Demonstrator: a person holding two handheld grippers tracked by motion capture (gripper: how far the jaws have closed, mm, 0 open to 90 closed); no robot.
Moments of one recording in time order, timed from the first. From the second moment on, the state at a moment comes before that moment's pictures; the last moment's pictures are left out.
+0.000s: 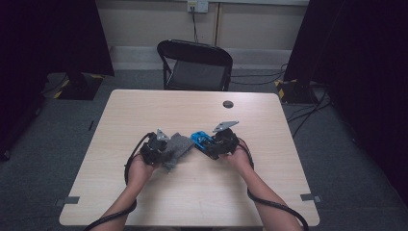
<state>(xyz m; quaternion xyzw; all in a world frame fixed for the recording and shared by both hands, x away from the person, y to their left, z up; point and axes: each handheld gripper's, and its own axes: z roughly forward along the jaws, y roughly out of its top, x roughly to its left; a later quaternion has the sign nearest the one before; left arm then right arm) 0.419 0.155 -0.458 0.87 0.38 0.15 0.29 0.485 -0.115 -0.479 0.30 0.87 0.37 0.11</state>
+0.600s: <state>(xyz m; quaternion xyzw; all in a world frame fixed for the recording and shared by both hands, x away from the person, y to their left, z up) 0.388 0.129 -0.457 0.89 0.33 0.13 0.29 0.483 -0.113 -0.477 0.31 0.87 0.37 0.12</state>
